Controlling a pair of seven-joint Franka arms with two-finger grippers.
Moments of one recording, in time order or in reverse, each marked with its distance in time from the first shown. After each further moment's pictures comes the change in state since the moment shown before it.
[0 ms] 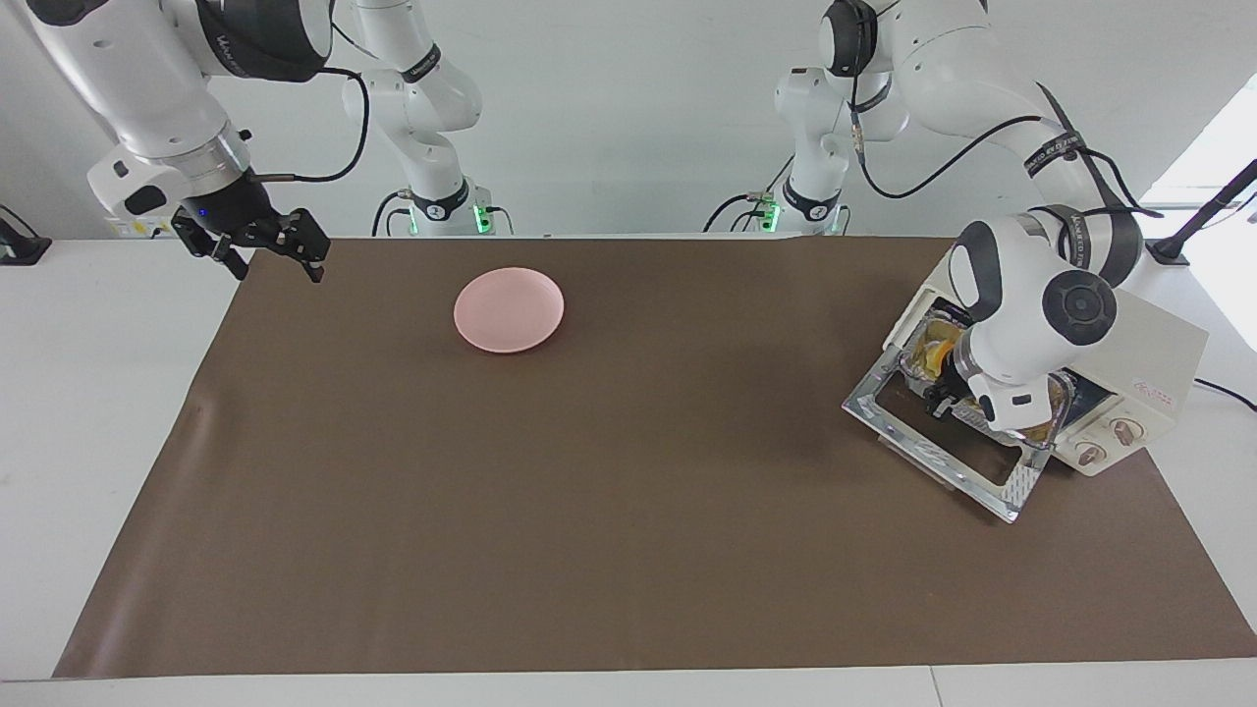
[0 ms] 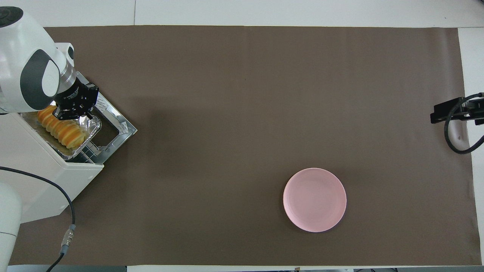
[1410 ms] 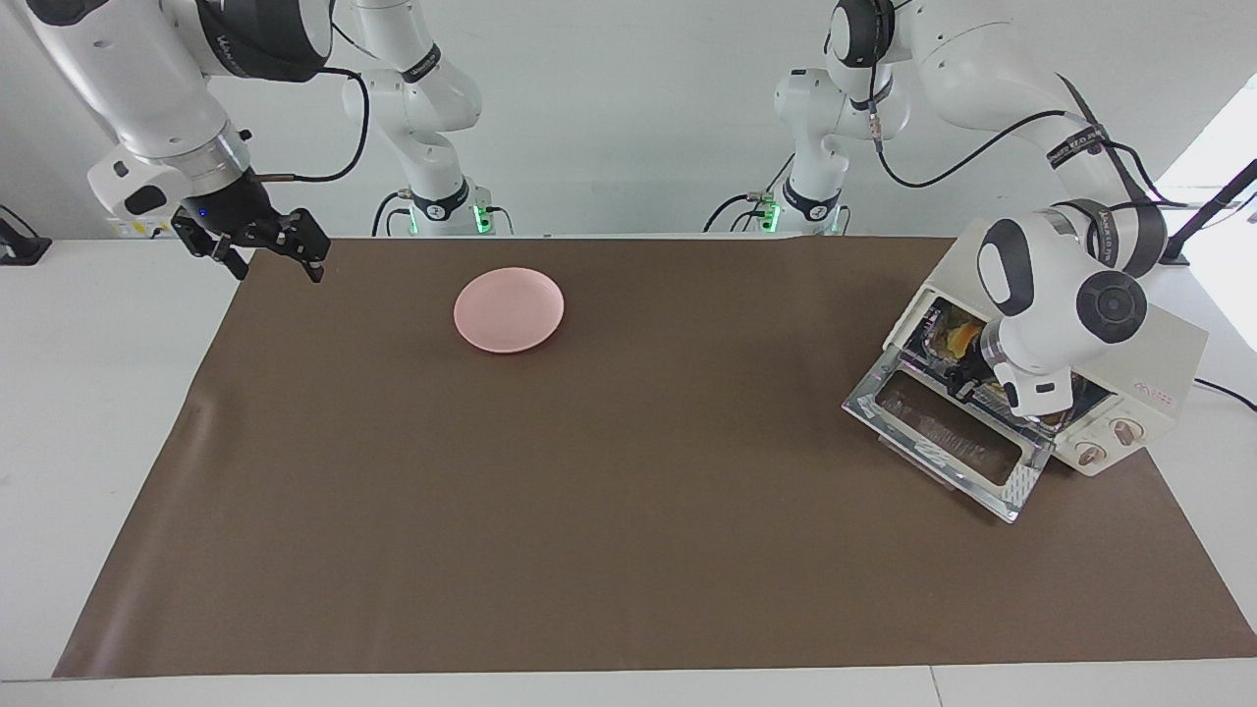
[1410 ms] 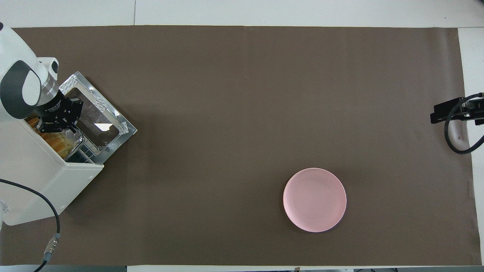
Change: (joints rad) left arm 0.048 -0.039 0.001 -0.074 0.049 -0.017 0.074; right arm 0.000 0.000 0.000 0.000 0.000 0.000 0.000
